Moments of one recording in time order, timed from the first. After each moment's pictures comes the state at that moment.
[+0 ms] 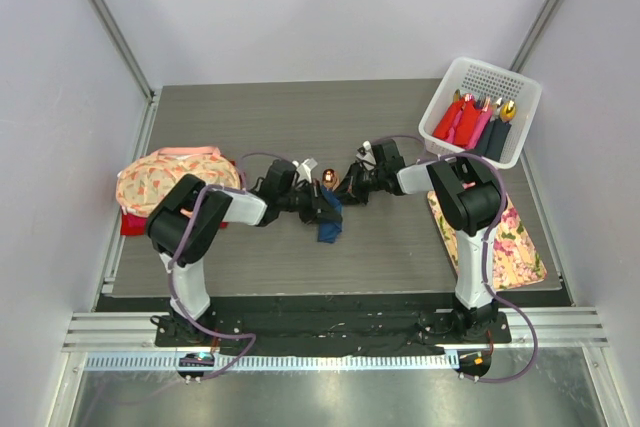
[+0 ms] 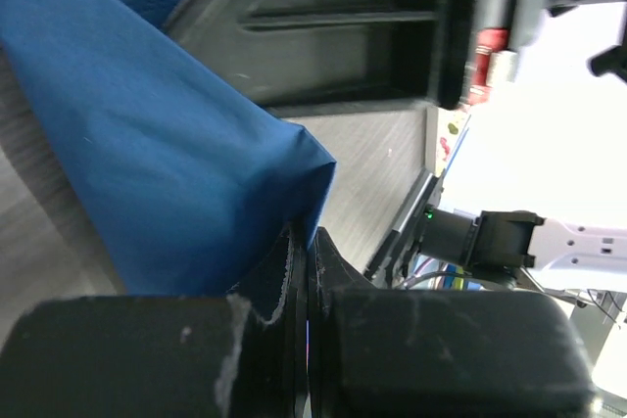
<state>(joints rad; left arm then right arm) -0.56 1.87 0.82 0.42 0.68 -0.92 0.40 2.09 1.08 0.17 -0.78 0.91</state>
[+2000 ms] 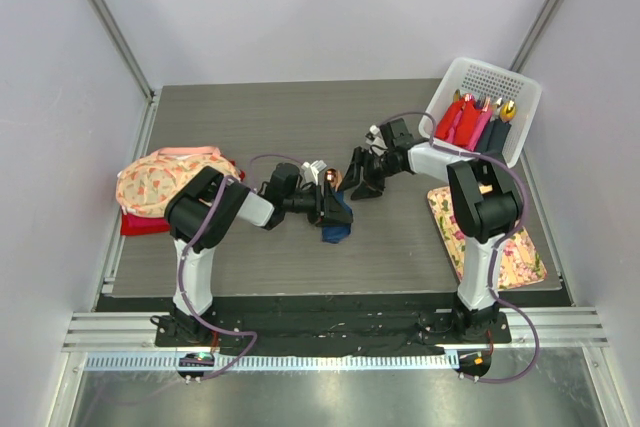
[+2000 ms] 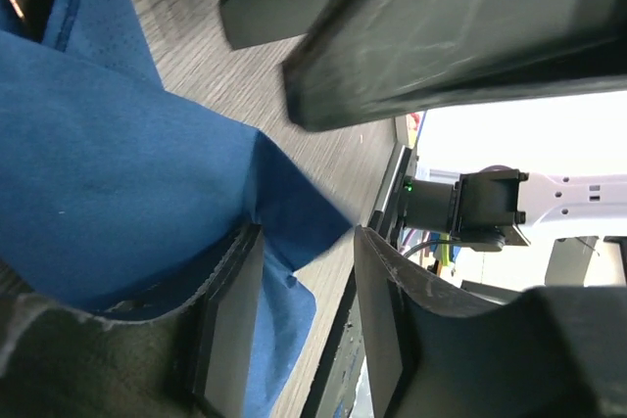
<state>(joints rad) -0.57 2.04 0.83 0.69 0.82 -0.95 0.34 1.98 1.26 -0.34 -0.67 0.58</state>
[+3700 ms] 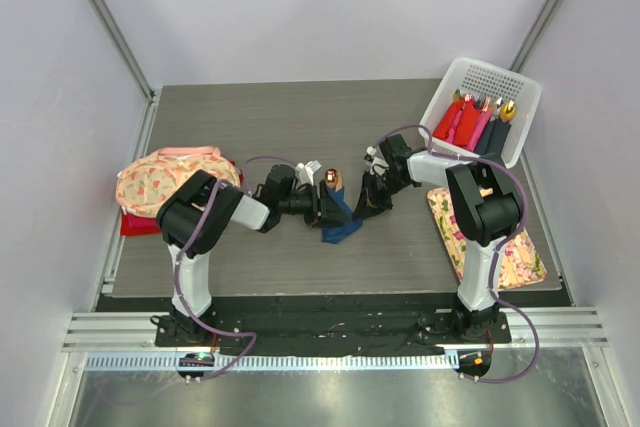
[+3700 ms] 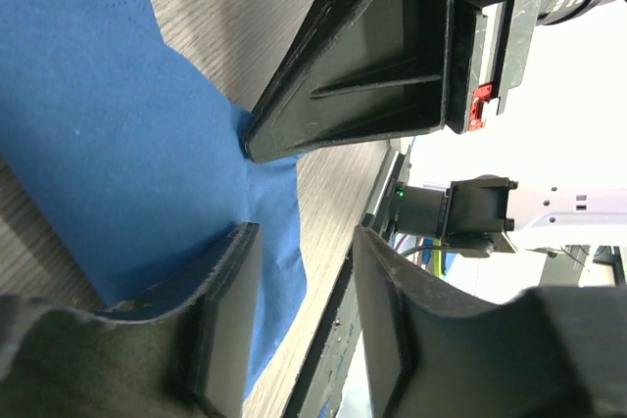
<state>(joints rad) -0.56 1.97 0.78 0.70 0.79 -0.99 0.36 1.96 1.16 -0.50 -0.63 0.39</state>
